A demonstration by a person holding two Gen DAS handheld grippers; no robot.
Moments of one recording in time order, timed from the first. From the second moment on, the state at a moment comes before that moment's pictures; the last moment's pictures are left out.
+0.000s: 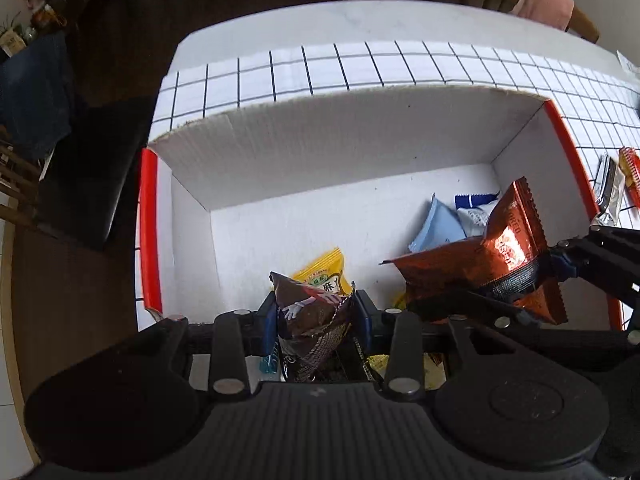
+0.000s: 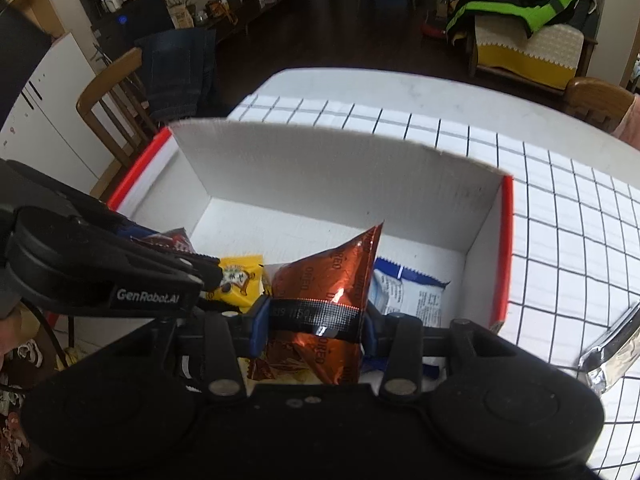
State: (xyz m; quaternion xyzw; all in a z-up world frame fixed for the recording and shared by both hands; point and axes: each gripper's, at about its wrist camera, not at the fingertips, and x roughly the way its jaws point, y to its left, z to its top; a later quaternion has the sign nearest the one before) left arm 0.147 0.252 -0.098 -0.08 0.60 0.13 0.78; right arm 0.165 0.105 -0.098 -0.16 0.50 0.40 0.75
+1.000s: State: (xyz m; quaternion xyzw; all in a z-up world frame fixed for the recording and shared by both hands) left arm 0.112 0.226 -0.046 -0.08 0.53 0.10 0.84; right arm 0.147 0.068 -0.052 -0.14 0.47 0.39 0.78
